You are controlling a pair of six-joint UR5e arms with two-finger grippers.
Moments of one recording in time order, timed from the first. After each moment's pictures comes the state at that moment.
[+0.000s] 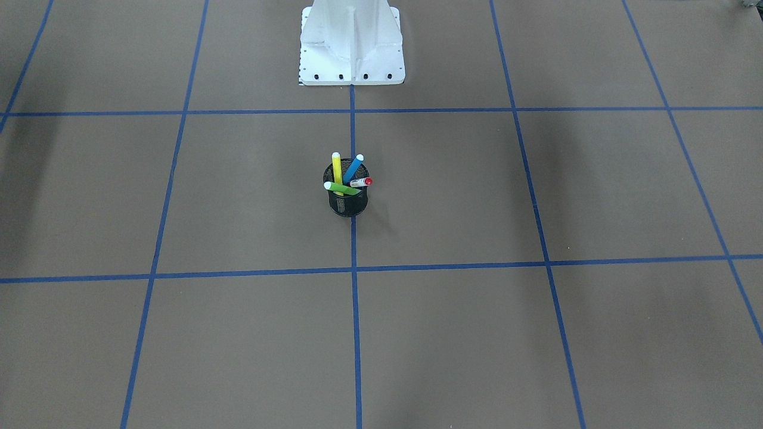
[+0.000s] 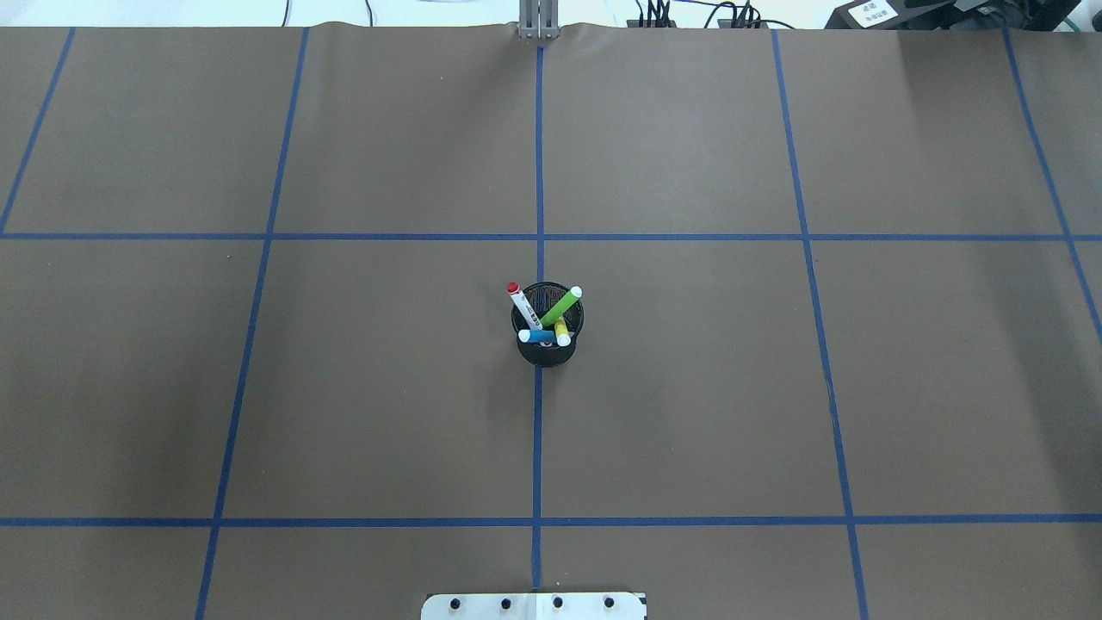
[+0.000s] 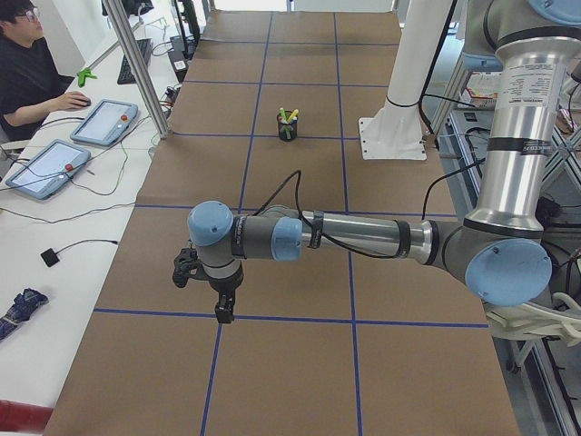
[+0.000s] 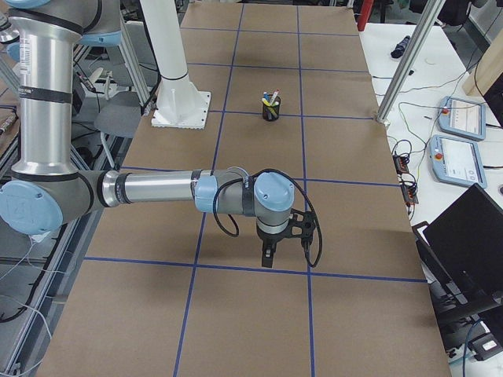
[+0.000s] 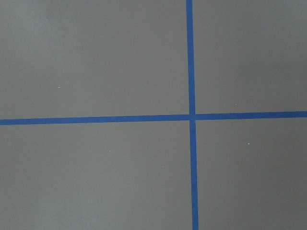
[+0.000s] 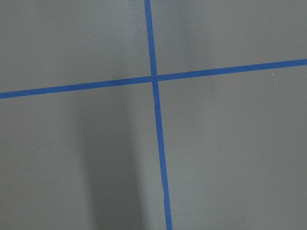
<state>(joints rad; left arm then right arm) -1.57 -1.66 -1.57 -1.51 -2.29 0.02 1.62 -1.67 1.77 -1.68 2.38 0.07</state>
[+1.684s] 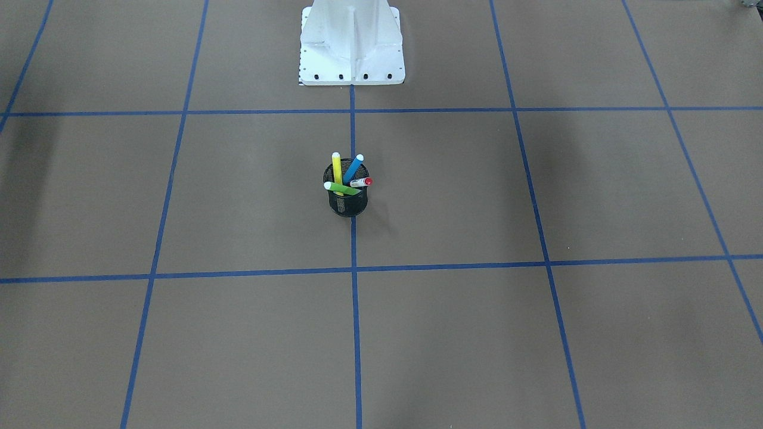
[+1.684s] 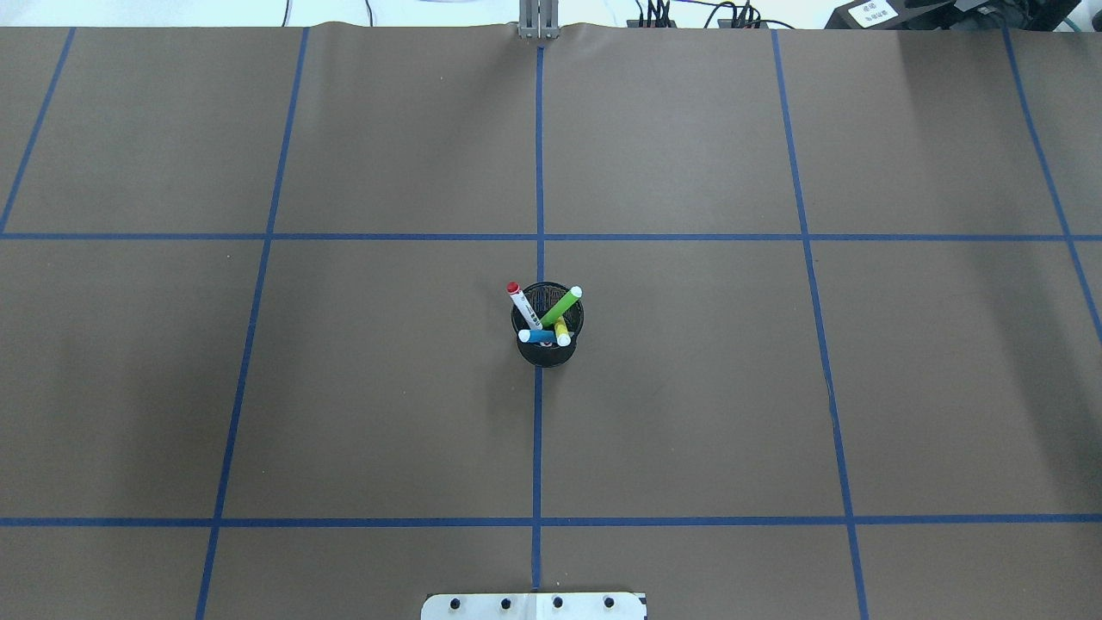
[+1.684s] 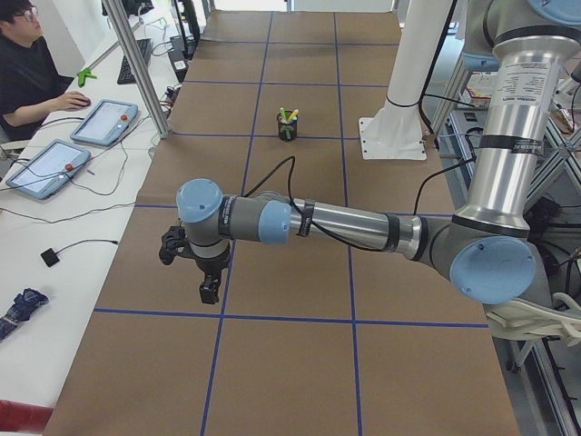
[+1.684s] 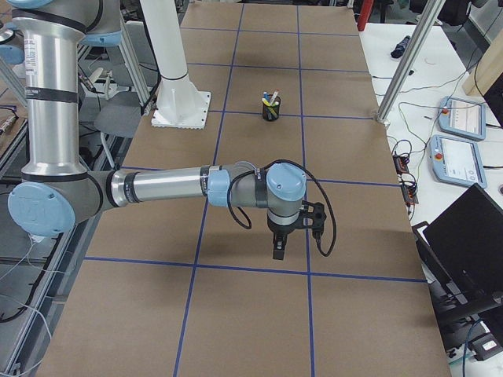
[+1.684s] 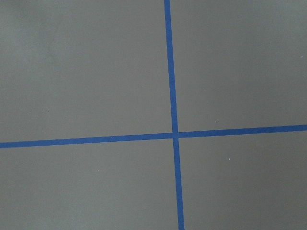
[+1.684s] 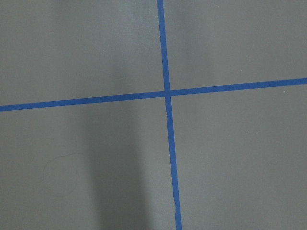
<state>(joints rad) -1.57 -1.72 -1.58 -1.52 -2.31 0.01 1.59 -1.61 1.76 -1.68 2.39 0.11</state>
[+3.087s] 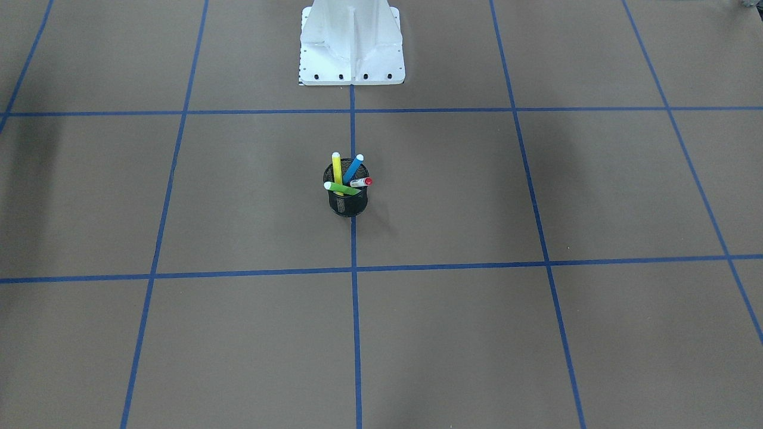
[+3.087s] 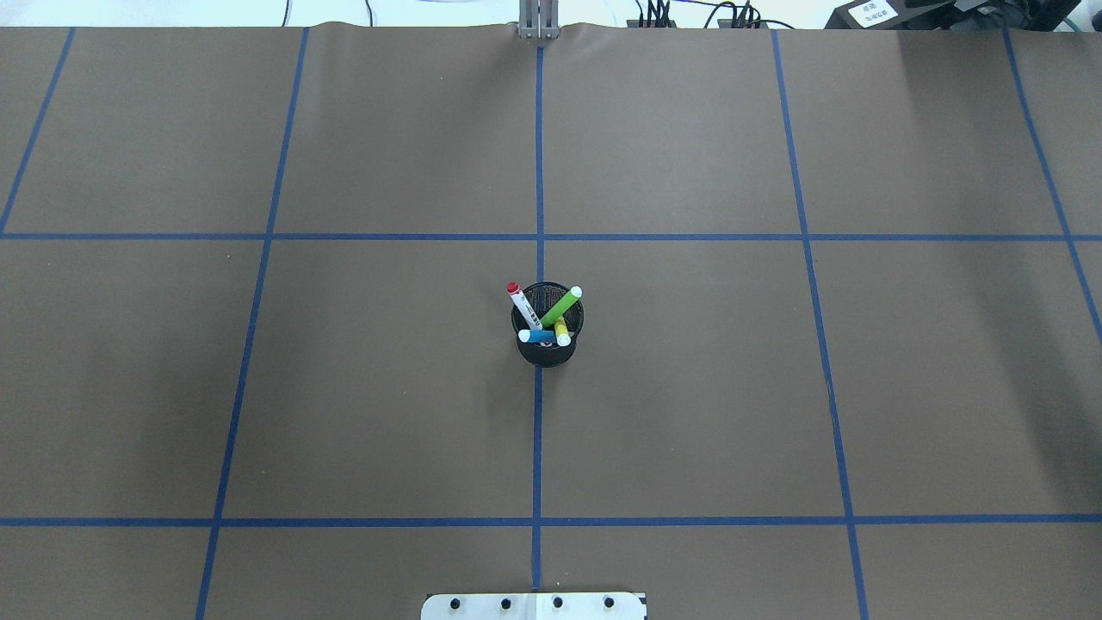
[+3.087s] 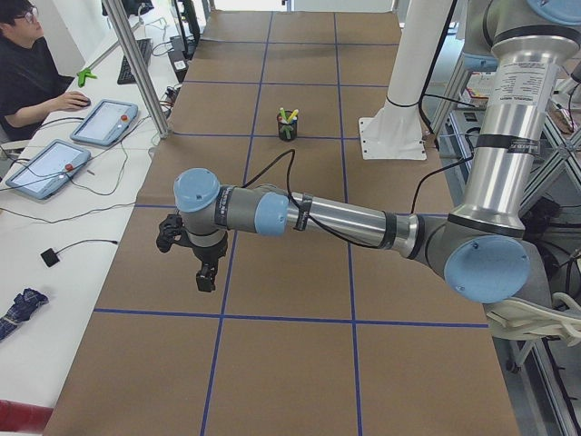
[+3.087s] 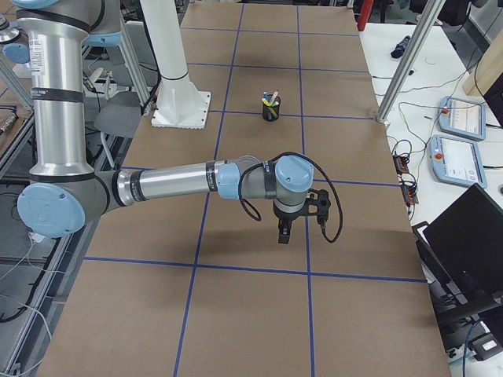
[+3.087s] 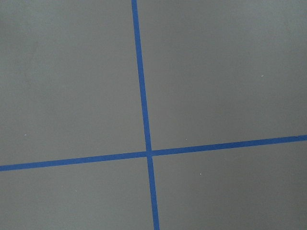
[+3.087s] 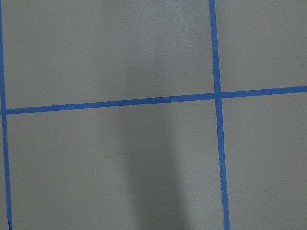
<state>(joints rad) -1.56 -1.73 -1.60 -1.51 -2.34 0.00 1.56 -1.59 1.77 -1.68 2.49 0.13</state>
